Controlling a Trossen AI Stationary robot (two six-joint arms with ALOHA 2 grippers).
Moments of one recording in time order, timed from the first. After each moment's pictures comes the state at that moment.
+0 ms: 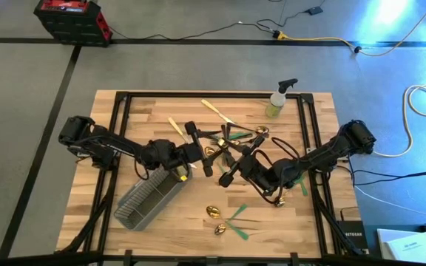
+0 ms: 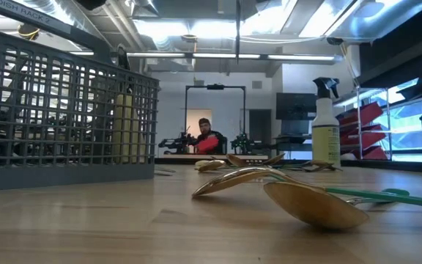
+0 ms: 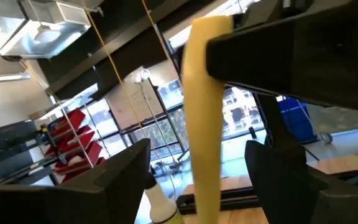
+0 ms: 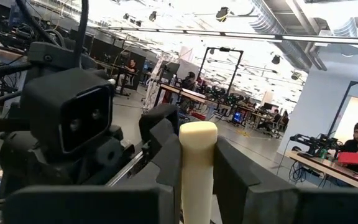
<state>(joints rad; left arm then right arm) -0.19 1.60 0.93 0.99 -0.54 0.58 0.44 1.60 1.05 0.99 1.04 -0.66</state>
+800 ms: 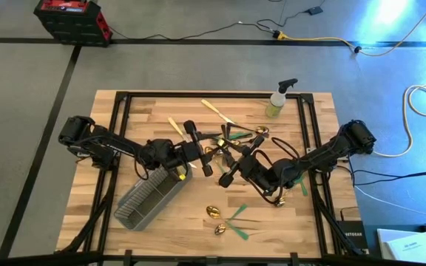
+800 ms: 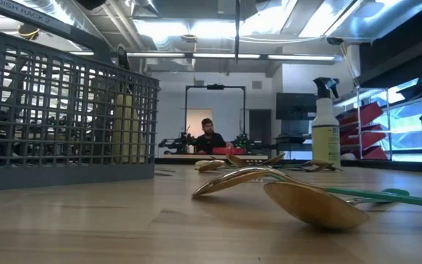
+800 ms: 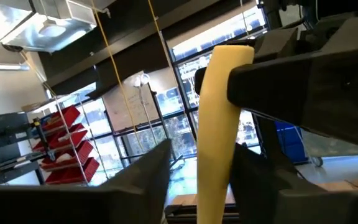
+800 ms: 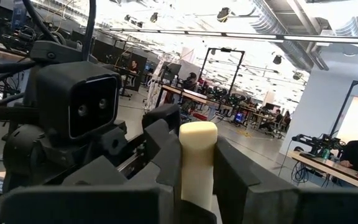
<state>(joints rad) -0.19 1.60 0.93 1.03 -0.53 0.50 0.44 1.60 1.05 0.99 1.04 -0.65</state>
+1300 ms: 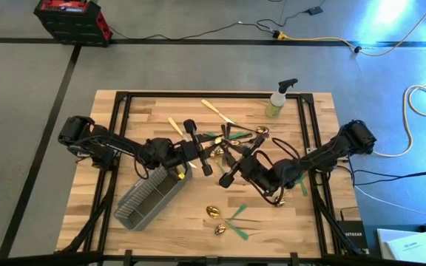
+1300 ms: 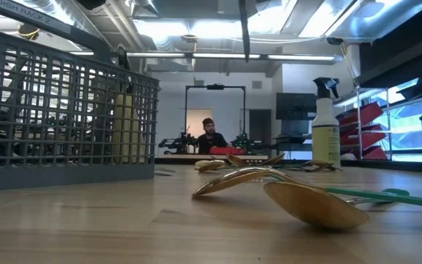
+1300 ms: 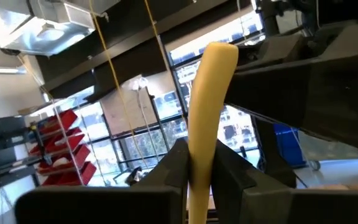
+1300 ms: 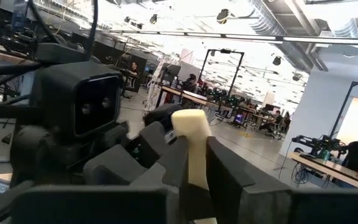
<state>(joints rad) -0.19 1.60 0.93 1.04 -0.51 0.50 0.45 1.60 1.05 0.99 1.04 -0.65</state>
